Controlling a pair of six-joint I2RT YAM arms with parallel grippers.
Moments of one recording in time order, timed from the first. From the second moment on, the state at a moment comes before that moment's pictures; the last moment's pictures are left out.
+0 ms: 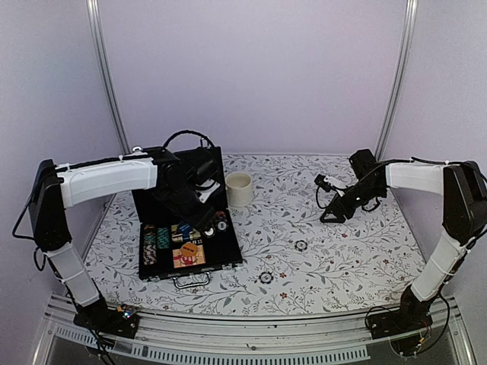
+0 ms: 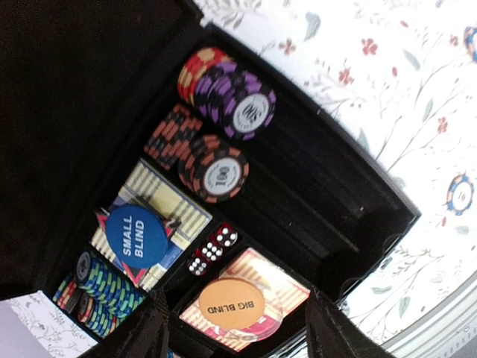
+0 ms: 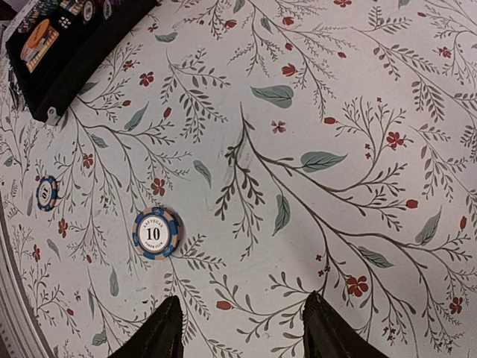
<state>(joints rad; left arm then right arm) -0.78 1.75 1.39 -0.98 -0.12 -0.16 0.27 1.70 1.12 -0.61 -0.53 -0.56</state>
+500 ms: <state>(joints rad) -1.06 2.05 1.69 -0.84 -0.04 0.05 0.29 1.71 1.13 -0.61 -0.54 -0.56</state>
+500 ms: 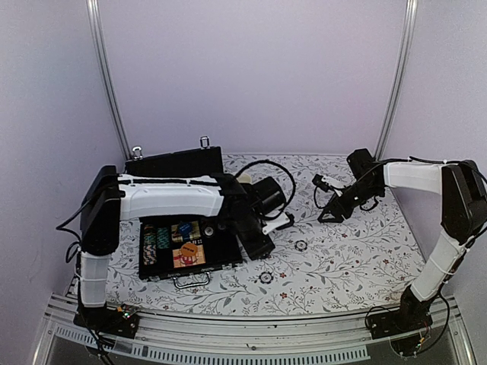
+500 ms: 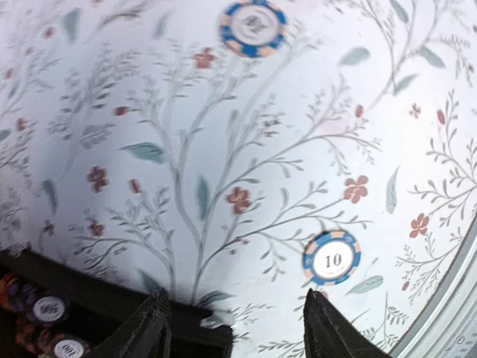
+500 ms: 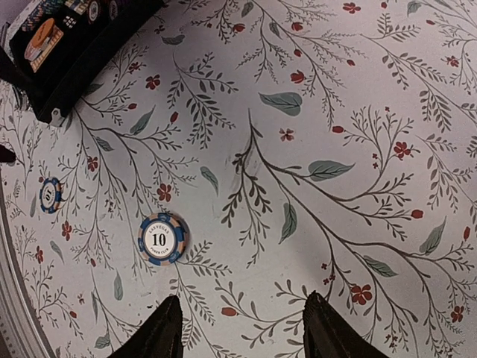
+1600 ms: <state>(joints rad) -1.10 2.02 1.49 -0.72 0.02 0.13 0.34 1.68 1.25 -0.64 -0.47 -0.63</state>
